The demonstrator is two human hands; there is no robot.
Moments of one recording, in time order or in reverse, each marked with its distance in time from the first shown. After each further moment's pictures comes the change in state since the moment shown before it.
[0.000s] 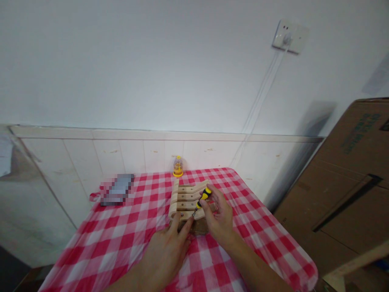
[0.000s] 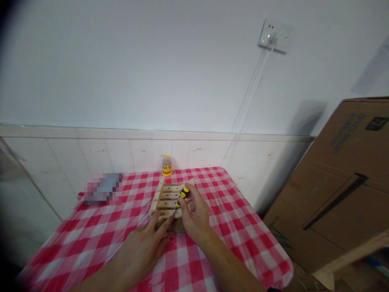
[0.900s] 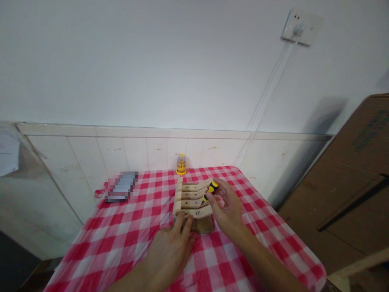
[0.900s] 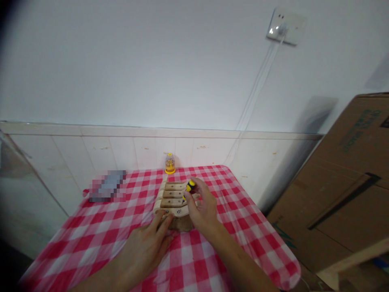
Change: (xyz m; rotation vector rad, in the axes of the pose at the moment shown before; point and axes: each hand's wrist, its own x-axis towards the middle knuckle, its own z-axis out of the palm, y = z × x) left_hand -0.001 -0.002 0.005 -0.005 0.084 0.021; right_hand 0.022 -0.011 -0.007 -0.020 0.033 -0.049
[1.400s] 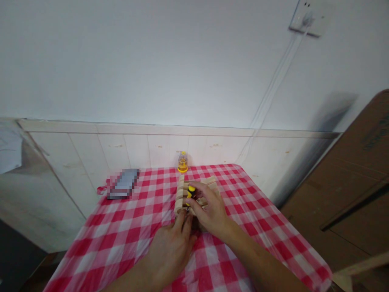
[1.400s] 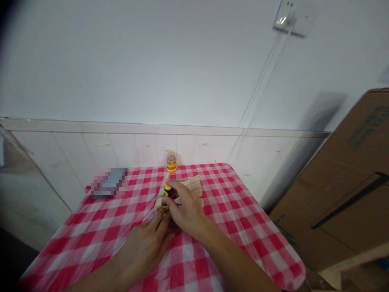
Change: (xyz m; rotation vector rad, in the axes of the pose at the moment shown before) left_hand -0.001 -0.001 -0.001 0.005 0.035 0.030; right_hand 0.003 -0.025 0.030 0.004 -0.310 -0.105
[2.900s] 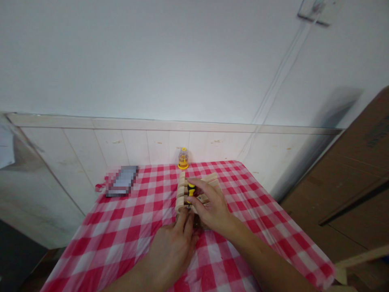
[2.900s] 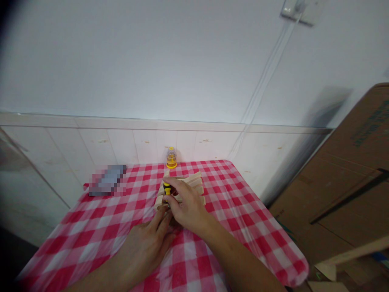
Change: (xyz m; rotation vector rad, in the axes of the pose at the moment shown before) left_hand -0.004 0.000 -0.004 0.049 0.056 0.043; right_hand 0.003 0.003 -0.002 -0.005 -0.048 -0.085
